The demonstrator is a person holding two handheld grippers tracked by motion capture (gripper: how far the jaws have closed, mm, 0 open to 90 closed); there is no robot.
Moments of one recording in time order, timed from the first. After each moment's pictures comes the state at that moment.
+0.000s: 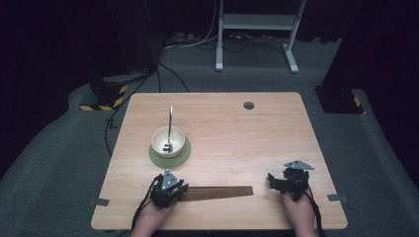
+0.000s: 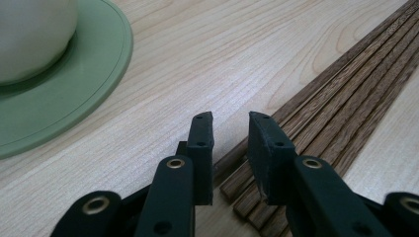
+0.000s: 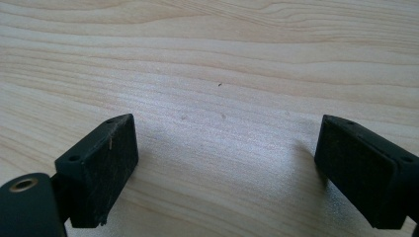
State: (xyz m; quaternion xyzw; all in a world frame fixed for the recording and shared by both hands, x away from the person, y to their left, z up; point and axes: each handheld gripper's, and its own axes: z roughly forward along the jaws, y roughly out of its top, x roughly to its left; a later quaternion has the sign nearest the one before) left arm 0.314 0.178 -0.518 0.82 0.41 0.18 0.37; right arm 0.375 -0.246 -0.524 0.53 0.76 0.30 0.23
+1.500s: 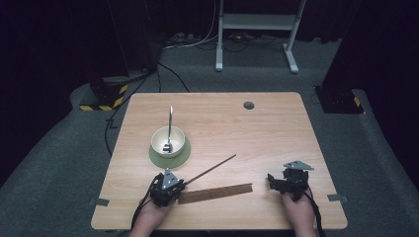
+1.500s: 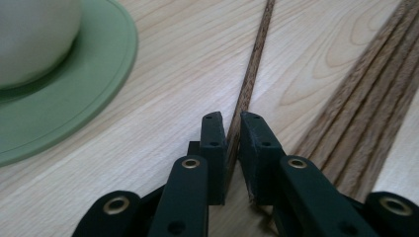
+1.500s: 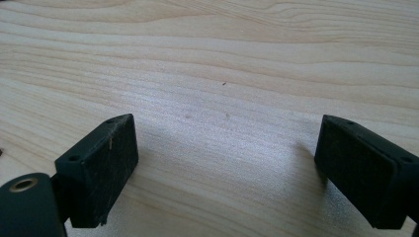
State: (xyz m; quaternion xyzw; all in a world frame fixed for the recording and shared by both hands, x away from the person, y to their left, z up) left arm 0.319 0.183 -0.522 0.82 0.40 0.19 0.36; right arm 0.374 -0.246 -0.523 0.53 0.76 0.30 0.22
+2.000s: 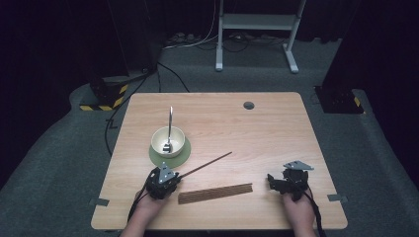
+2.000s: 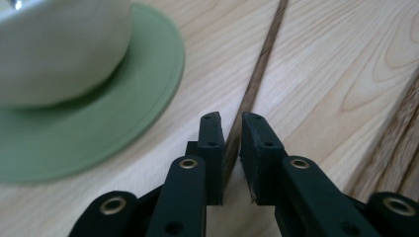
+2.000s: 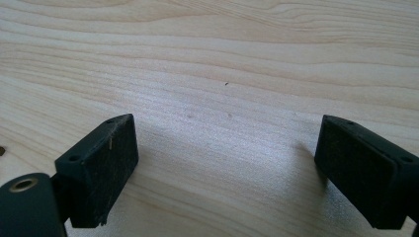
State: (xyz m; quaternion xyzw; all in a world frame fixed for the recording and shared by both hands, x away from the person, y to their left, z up) left arm 0.341 0.193 -0.523 0.83 0.37 0.22 0.36; right arm 0.374 -0.246 -0.523 0.53 0.76 0.31 0.22
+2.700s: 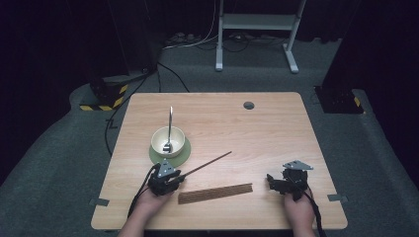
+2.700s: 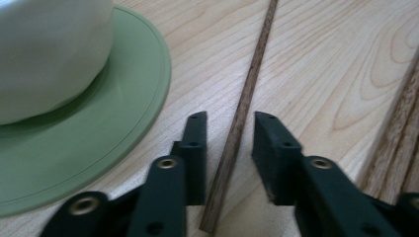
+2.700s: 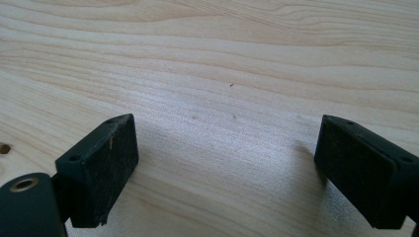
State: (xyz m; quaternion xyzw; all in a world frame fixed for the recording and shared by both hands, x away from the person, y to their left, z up) left arm 0.352 0.196 -0.525 0.82 0.39 0.17 0.38; right arm 0.374 -0.244 -0.523 0.53 0.76 0.31 0.21
